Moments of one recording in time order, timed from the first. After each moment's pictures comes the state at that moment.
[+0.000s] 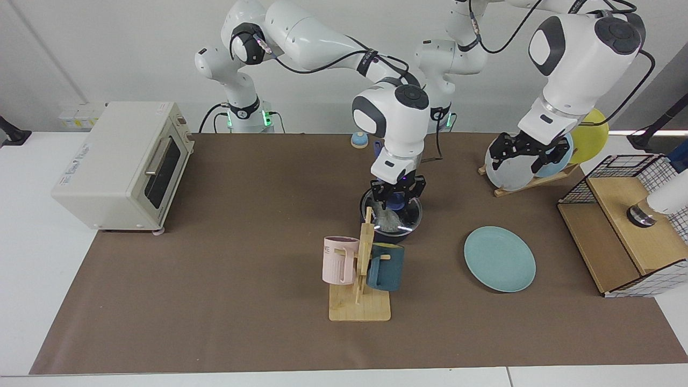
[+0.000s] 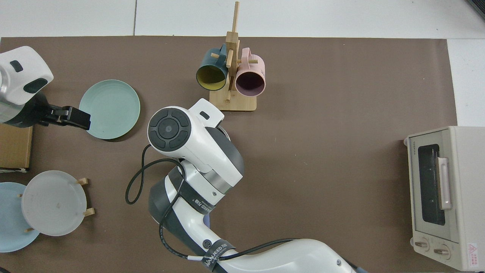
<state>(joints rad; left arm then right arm) -0.20 0.11 0.17 -1.54 -0.03 1.61 0.11 0.75 0.70 -0.05 -1.11 -0.02 1.87 0.66</state>
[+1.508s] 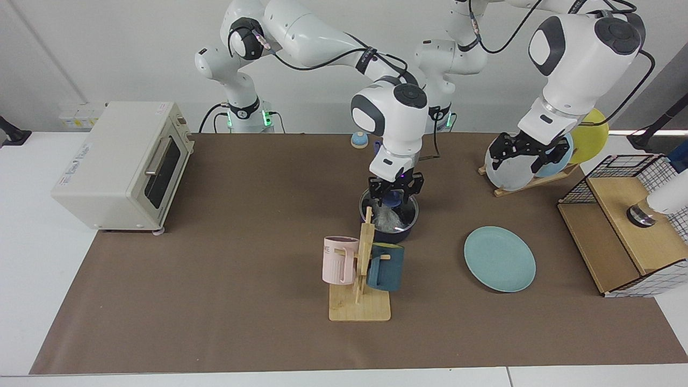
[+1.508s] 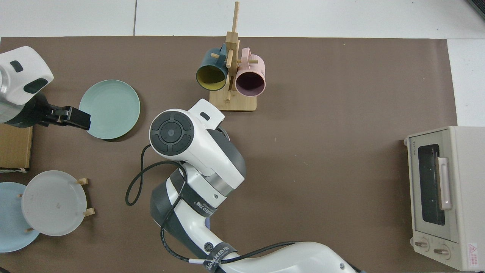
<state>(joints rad) -0.20 0.11 0.17 -1.54 -0.03 1.61 0.11 0.76 0.67 -0.05 -1.15 -0.02 1.92 0.66</state>
